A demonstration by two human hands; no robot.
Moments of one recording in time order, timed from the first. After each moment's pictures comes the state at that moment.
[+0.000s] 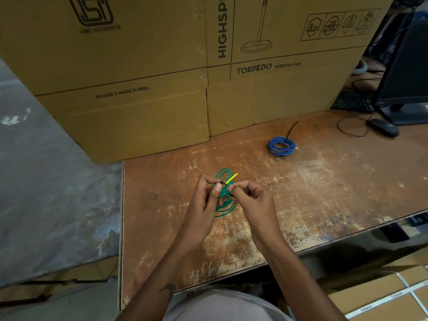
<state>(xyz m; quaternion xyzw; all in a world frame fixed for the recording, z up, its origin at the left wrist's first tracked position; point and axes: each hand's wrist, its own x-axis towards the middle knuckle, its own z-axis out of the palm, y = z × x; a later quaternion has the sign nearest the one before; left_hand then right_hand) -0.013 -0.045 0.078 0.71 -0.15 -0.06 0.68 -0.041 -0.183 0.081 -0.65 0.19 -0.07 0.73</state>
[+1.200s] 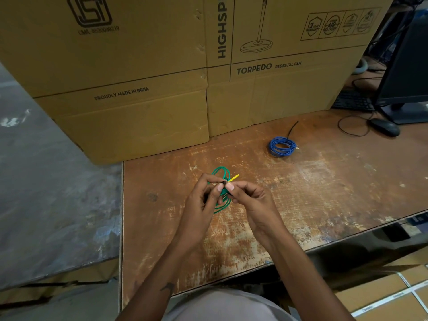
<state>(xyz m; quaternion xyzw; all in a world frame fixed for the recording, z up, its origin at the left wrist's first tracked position) 0.000 -0.039 0.071 0.73 -0.16 -0.03 0.66 -0.033 -0.192 0.079 -0.57 0.13 0.00 0.81</state>
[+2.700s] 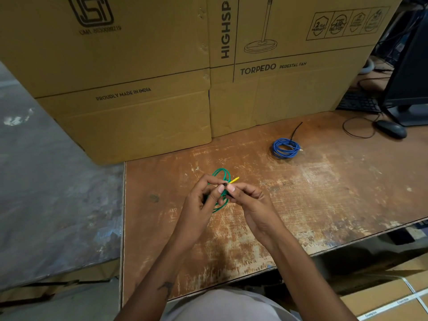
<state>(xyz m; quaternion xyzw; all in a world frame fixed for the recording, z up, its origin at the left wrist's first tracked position) 0.010 -0.034 0.072 0.73 -0.16 -0.05 0.66 -0.020 -0.194 0.066 -0.54 0.09 0.02 0.83</state>
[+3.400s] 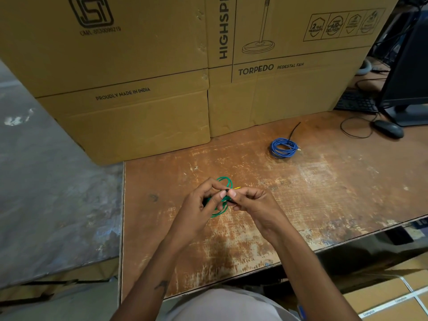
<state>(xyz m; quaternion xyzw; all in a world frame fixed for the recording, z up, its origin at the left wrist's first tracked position) 0.008 -0.029 0.068 0.77 -0.19 -0.11 0.59 -0.024 -0.213 0.063 -0.59 0.14 0.08 0.79</state>
